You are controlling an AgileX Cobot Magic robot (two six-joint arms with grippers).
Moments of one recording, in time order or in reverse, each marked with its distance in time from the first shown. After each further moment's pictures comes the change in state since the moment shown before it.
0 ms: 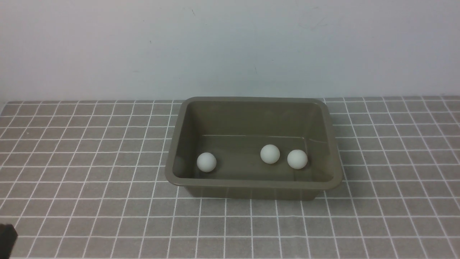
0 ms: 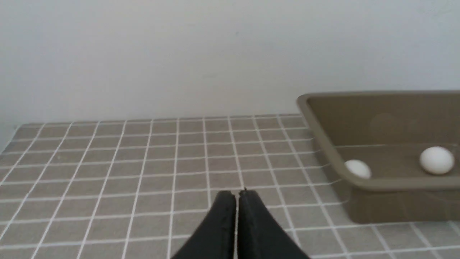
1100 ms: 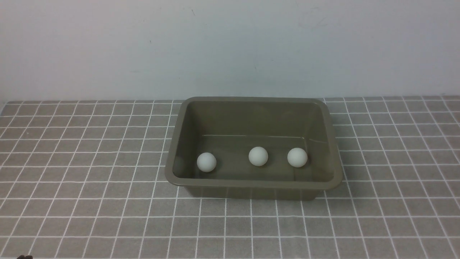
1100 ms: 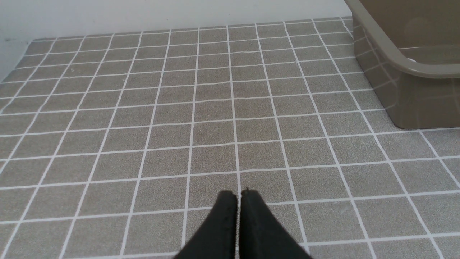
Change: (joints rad) right arm 0.000 0.000 0.001 -0.010 -0.008 -0.006; left arm 0.029 -0.009 0.067 0.006 0.081 0.044
